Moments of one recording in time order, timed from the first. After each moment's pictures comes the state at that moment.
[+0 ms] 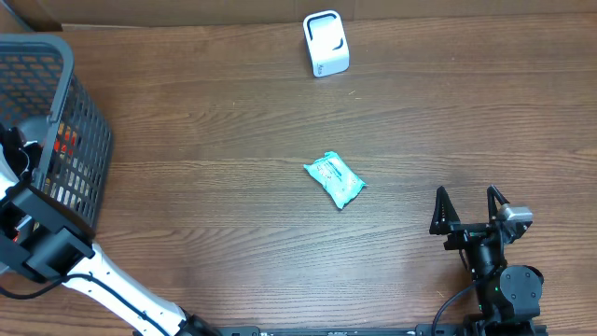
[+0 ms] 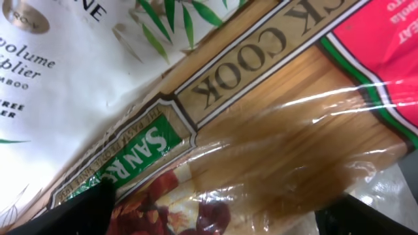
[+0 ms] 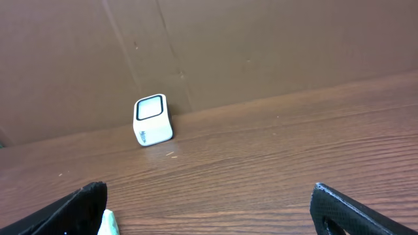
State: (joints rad) left arm 0.81 2.36 2.12 -1.18 -0.09 0.16; right arm 0.10 0.01 0.02 -0.04 -0.02 0.25
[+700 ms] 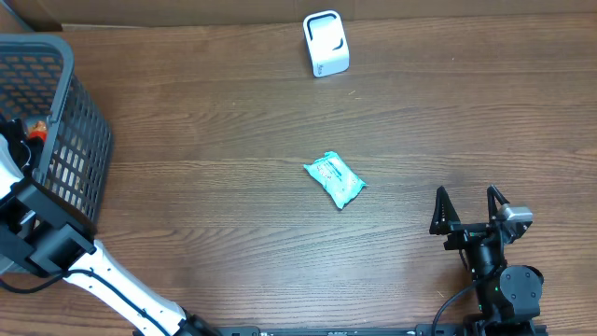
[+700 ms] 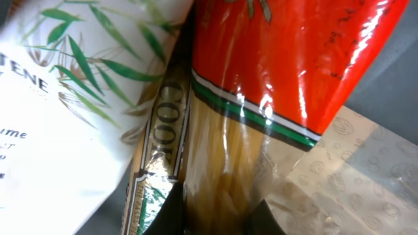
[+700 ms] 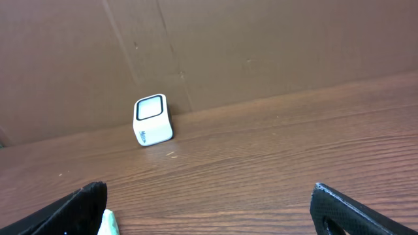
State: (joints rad) left arm 0.79 2.41 2.17 -1.15 -0.10 0.23; right arm 0.10 0.01 0.02 -0.03 -0.02 0.25
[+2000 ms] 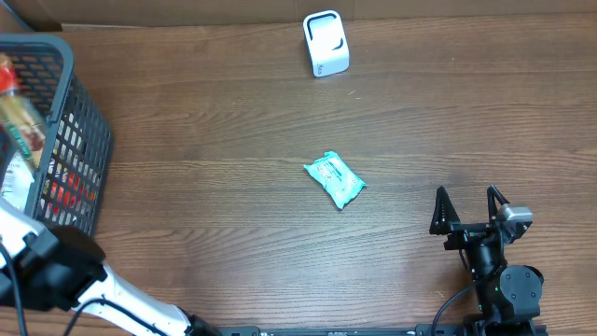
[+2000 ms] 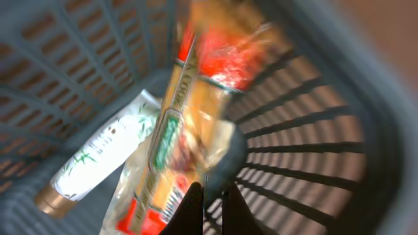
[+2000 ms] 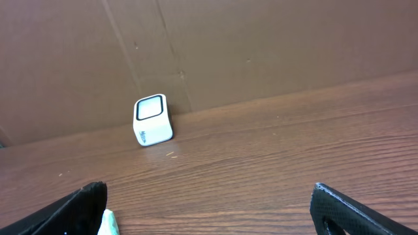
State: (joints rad) left arm 0.80 2.08 2.50 -1.35 0.23 -0.09; right arm 0.10 0.01 0.02 -0.03 -0.02 0.25
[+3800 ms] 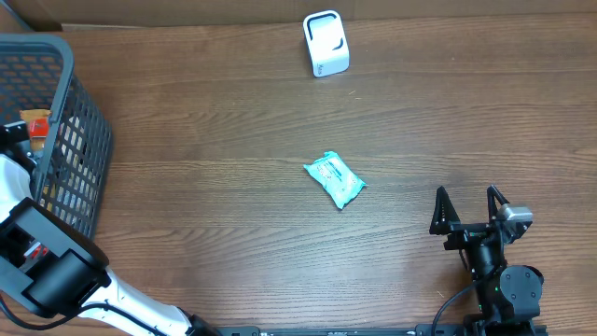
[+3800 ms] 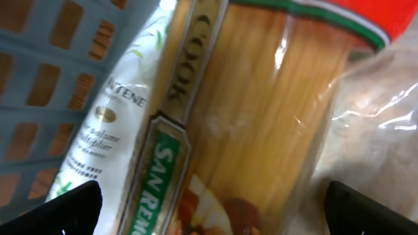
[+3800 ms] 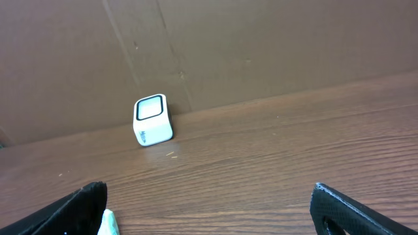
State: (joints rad) left arm 0.80 2.03 1.55 -0.57 -0.08 0.42; right arm 0.10 0.01 0.02 -0.03 -0.02 0.25
